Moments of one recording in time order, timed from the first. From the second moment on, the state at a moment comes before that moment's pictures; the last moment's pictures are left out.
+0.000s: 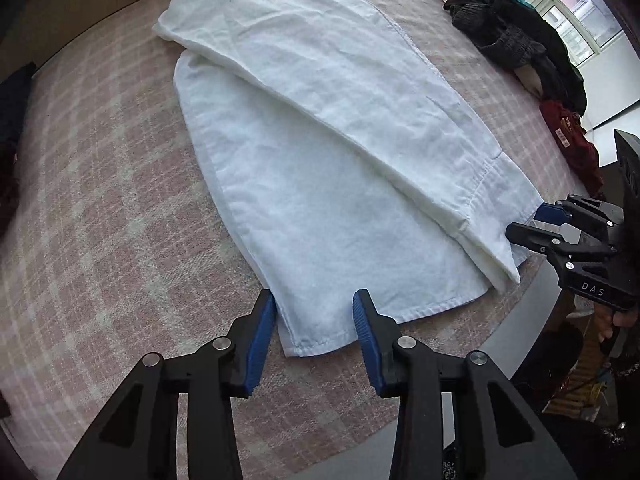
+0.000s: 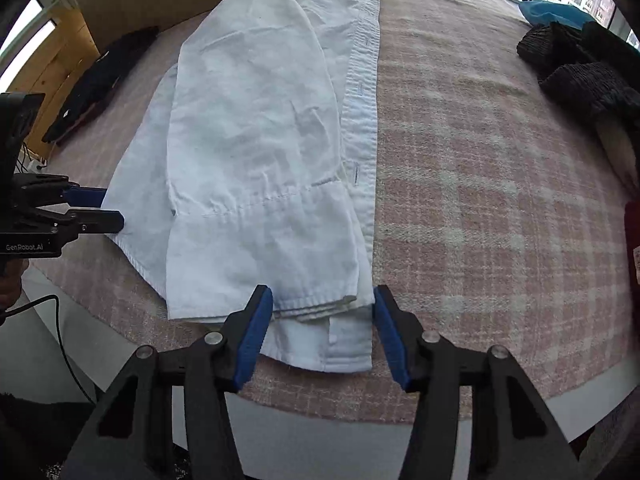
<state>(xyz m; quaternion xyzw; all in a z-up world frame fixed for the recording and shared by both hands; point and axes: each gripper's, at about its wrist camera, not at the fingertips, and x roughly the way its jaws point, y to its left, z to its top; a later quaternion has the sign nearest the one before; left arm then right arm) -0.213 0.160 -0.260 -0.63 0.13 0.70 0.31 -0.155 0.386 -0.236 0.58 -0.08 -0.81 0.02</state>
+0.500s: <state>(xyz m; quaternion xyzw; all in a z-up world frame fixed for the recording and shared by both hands) -0.260 0.137 -0.200 -0.63 -0.10 0.67 0.38 -0.206 0.463 -0.189 0.55 -0.31 -0.77 0.11</state>
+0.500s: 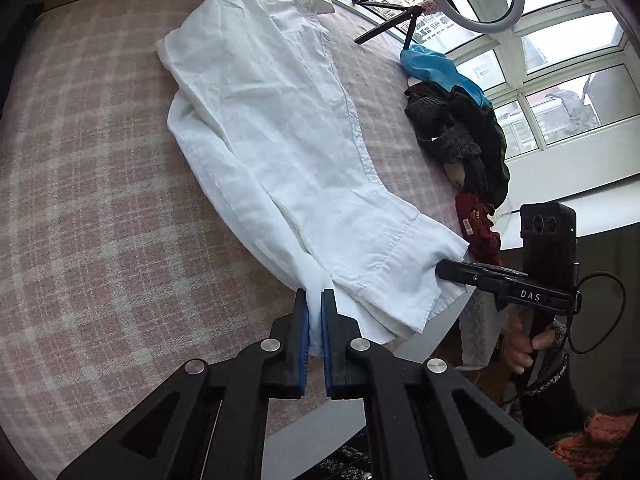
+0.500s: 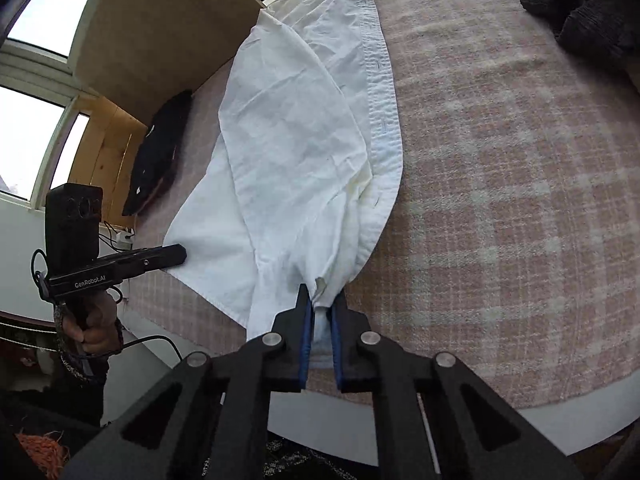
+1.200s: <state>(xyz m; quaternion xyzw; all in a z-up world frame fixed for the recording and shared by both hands) -0.490 0.149 -0.254 -0.65 -0.15 0.69 0.29 -0.413 0.546 -0.198 0.55 -0.37 -0.75 0.06</state>
